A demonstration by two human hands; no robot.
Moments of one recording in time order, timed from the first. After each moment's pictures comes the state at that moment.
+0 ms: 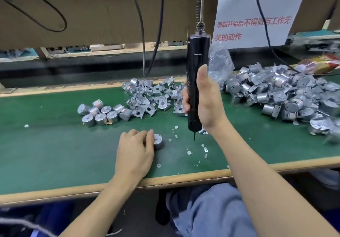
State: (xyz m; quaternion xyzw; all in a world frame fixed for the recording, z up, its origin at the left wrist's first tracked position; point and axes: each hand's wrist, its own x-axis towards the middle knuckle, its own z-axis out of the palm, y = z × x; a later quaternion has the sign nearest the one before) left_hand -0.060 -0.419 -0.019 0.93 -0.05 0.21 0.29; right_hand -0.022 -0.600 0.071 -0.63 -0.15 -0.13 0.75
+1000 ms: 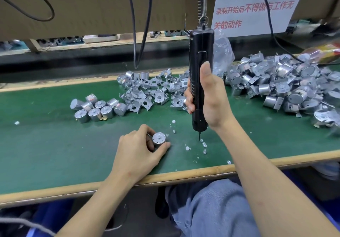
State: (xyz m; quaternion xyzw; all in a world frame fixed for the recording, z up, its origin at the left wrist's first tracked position) left_hand -0.067 -0.424 -0.016 0.93 -0.09 0.14 0.34; right_hand -0.026 -0.612 0.059 -0.64 -0.12 -0.10 0.75
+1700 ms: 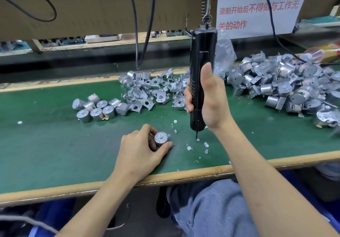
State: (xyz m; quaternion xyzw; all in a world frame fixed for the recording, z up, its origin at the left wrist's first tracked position) left_hand -0.066 -0.424 -0.016 0.92 -0.09 0.13 0.35; right_hand -0.027 -0.604 0.059 -0.63 -0.13 -0.13 0.75
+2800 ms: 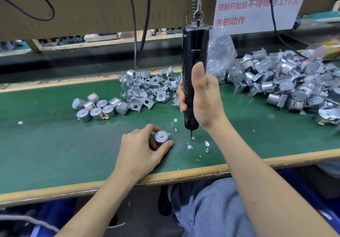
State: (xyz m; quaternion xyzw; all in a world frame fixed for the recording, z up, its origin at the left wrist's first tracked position) left_hand -0.065 -0.425 -0.016 0.93 -0.11 0.13 0.32; right_hand -0.027 -0.591 0.057 -0.62 -0.14 -0.14 0.76
